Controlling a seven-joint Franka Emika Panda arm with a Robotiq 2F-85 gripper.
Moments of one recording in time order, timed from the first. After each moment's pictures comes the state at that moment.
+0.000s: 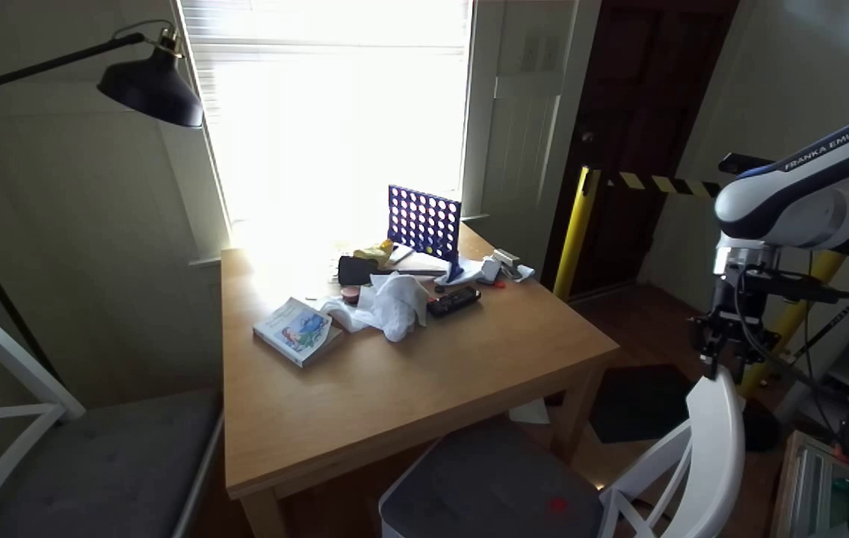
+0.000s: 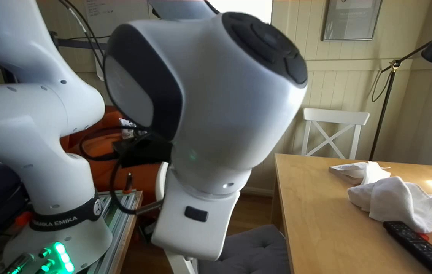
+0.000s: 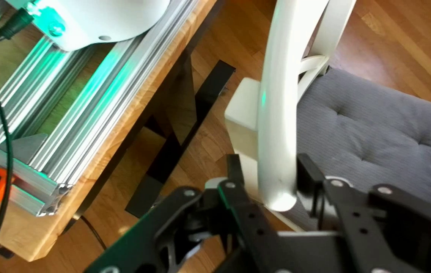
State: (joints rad) arm -0.38 -0.20 -0.30 -2.66 0.16 1.97 0.27
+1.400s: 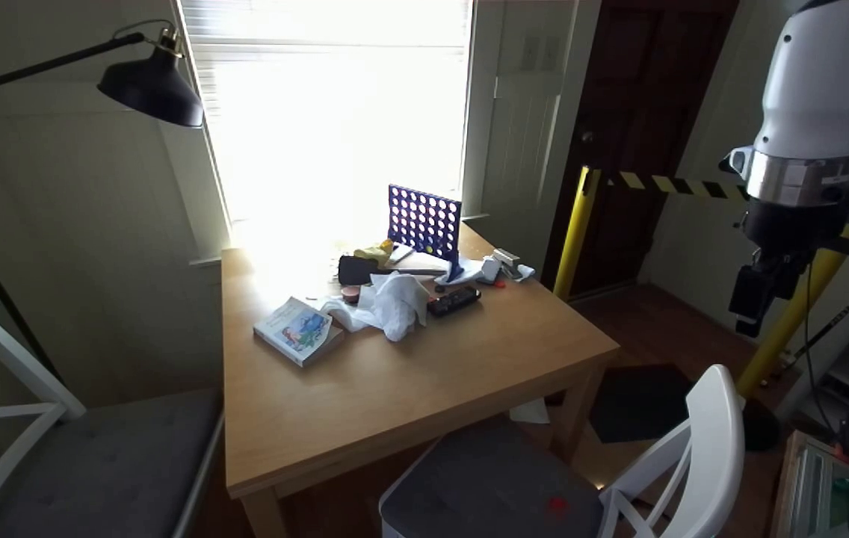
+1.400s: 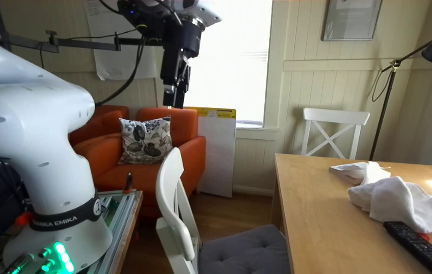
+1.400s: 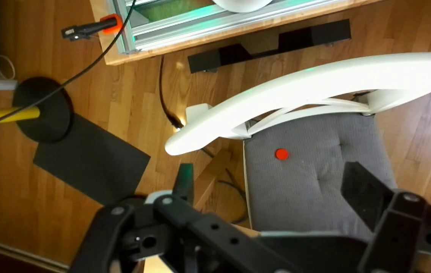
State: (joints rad) arm -0.06 -0.85 0.20 -2.60 -0.05 1.57 0.28
